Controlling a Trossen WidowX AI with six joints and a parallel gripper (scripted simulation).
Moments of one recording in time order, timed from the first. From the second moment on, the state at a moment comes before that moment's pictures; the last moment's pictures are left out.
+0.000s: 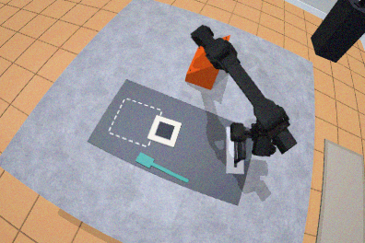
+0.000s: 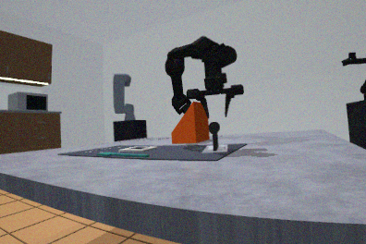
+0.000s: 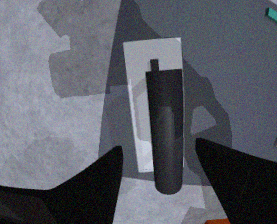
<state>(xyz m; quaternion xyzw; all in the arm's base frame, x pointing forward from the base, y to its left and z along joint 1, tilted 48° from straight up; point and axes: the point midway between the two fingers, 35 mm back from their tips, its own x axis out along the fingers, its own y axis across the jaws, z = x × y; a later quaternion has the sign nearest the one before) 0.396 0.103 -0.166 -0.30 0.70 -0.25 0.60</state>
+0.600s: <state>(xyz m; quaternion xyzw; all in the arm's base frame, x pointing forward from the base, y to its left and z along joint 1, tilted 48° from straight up) 0.393 0.081 -0.186 -0.30 0.70 -0.26 0.60</state>
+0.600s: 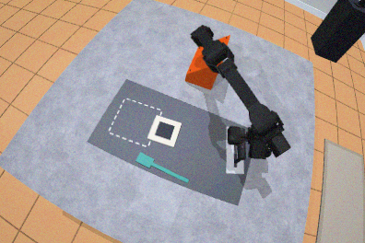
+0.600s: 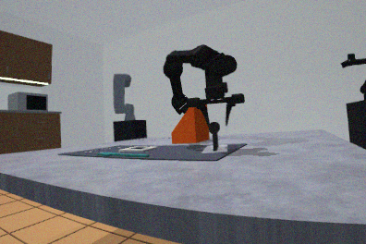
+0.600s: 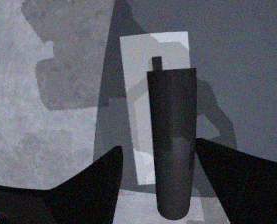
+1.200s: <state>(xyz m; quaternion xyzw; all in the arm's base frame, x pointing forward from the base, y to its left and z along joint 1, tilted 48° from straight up) 0.392 0.072 -0.190 -0.31 0.69 -0.26 0.60</state>
